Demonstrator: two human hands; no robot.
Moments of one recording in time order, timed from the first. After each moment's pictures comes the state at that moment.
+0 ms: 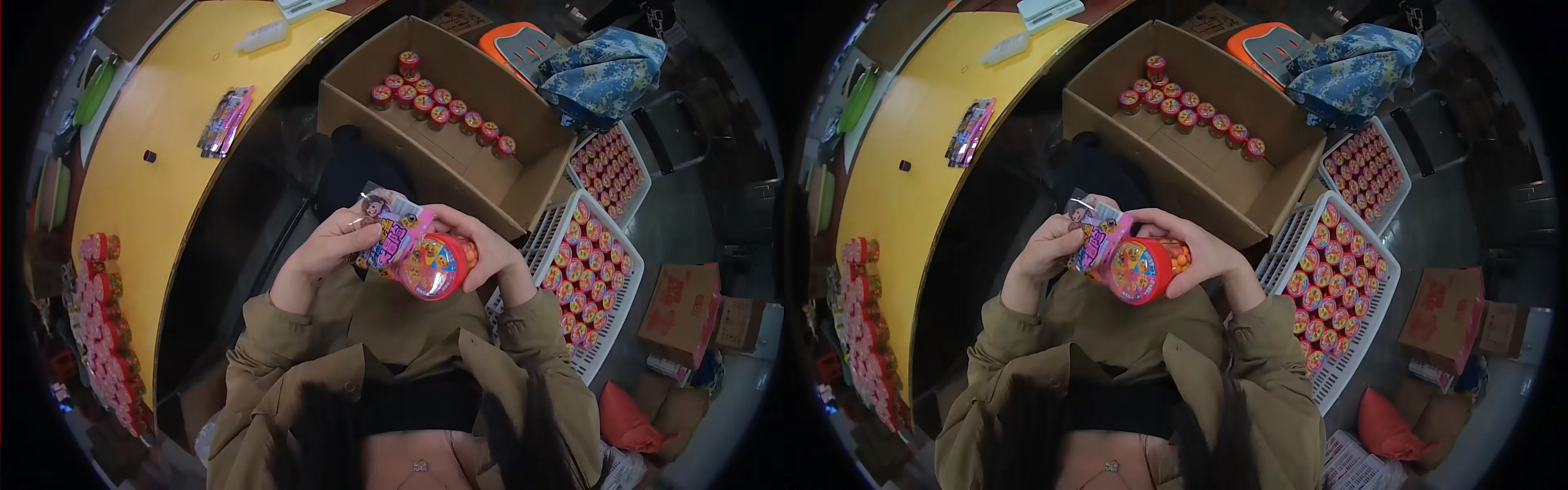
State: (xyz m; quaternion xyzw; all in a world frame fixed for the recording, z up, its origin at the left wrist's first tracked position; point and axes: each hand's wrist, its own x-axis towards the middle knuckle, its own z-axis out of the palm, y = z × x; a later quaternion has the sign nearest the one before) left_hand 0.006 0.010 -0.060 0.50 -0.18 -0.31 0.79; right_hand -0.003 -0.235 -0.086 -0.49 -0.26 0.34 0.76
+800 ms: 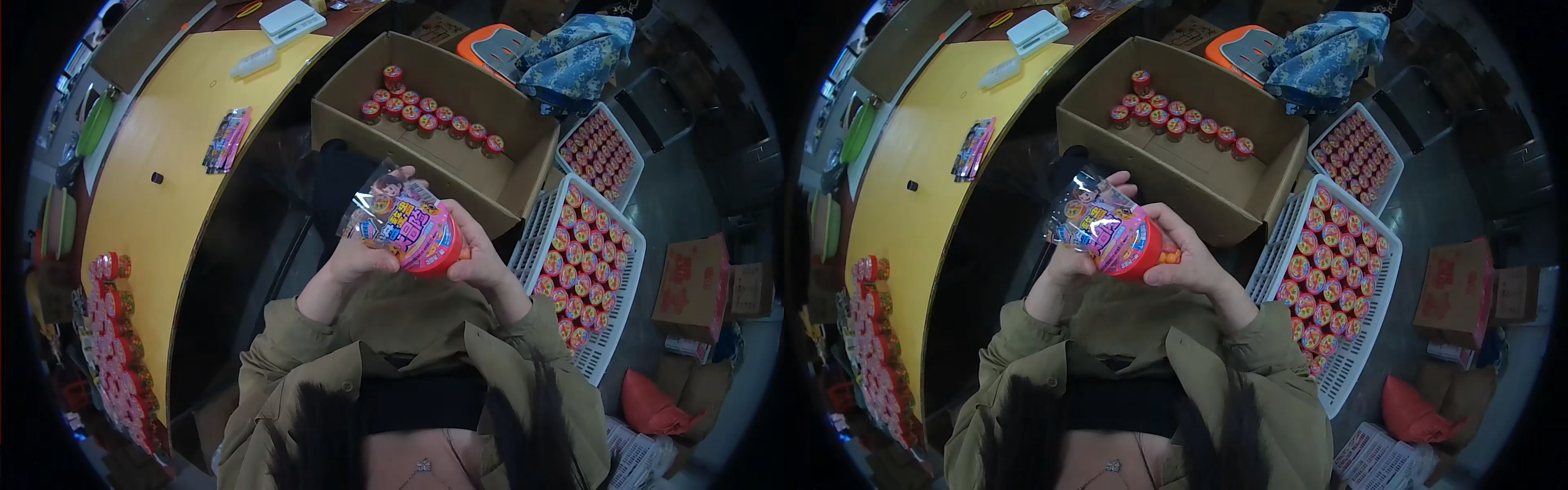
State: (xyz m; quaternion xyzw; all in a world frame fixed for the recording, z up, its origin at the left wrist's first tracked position) left_hand -0.017 -0.029 -0.058 0.41 -0.20 -0.22 0.86; right_hand -0.059 -0.208 -0.053 -0.41 -0.14 0.19 0.88
